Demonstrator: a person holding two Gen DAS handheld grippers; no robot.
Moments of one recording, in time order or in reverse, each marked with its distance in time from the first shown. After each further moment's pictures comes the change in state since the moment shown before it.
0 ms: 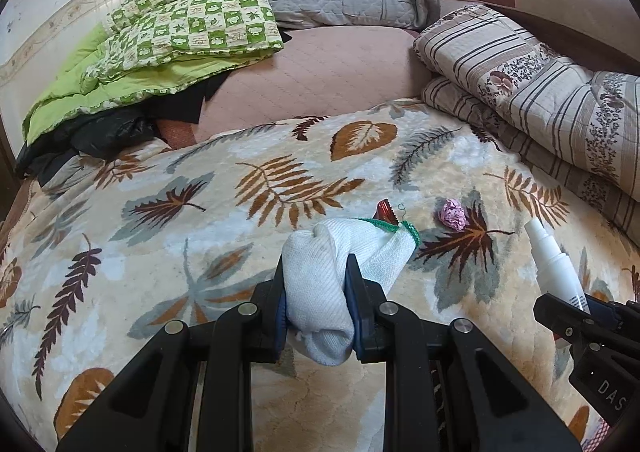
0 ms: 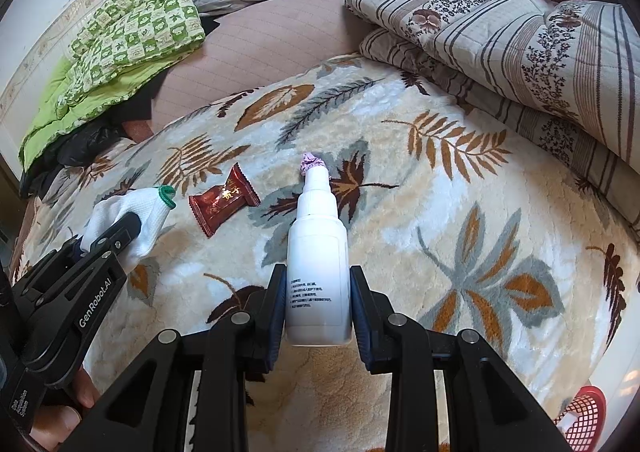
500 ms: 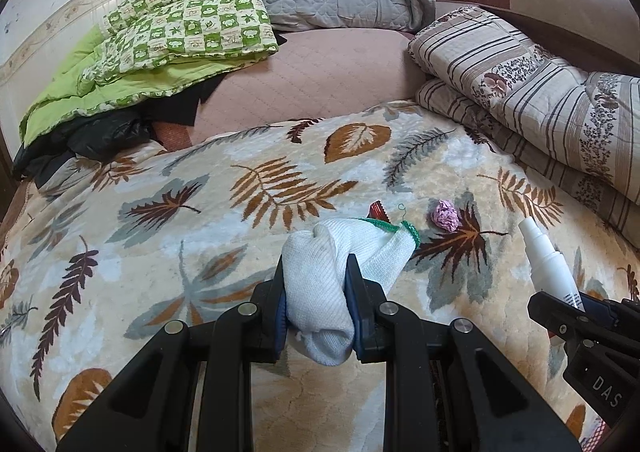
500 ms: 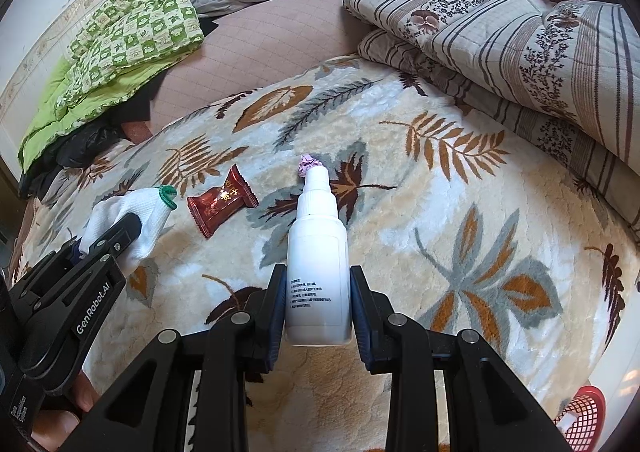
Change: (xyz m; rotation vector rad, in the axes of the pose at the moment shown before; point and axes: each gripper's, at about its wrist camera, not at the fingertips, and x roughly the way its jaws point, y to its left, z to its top) left arm -0.002 -0.004 0.000 0.005 -0.004 -0.009; right arm 0.000 -0.002 0.000 0.001 -0.003 -0.003
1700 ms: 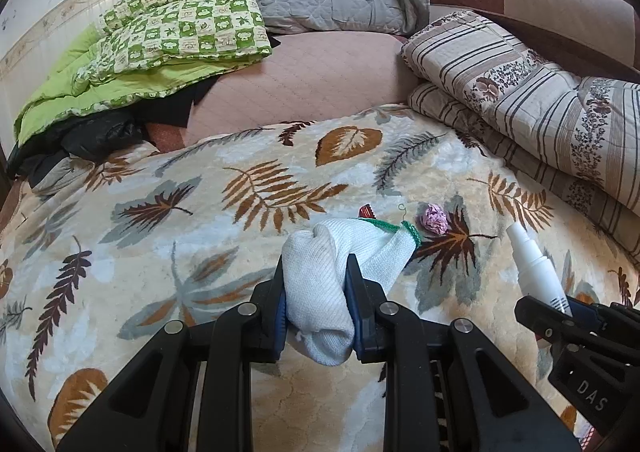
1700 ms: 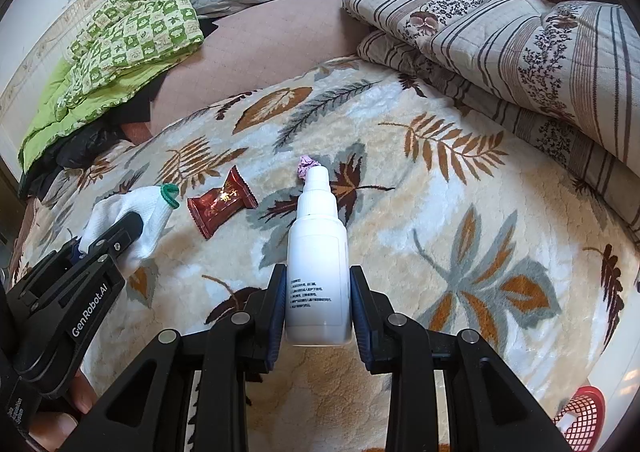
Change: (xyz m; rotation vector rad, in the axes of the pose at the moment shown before) left arm -0.003 -0.010 0.004 -0.009 -0.006 -0.017; right arm -0.001 -0.001 0.001 -0.004 -0.001 0.000
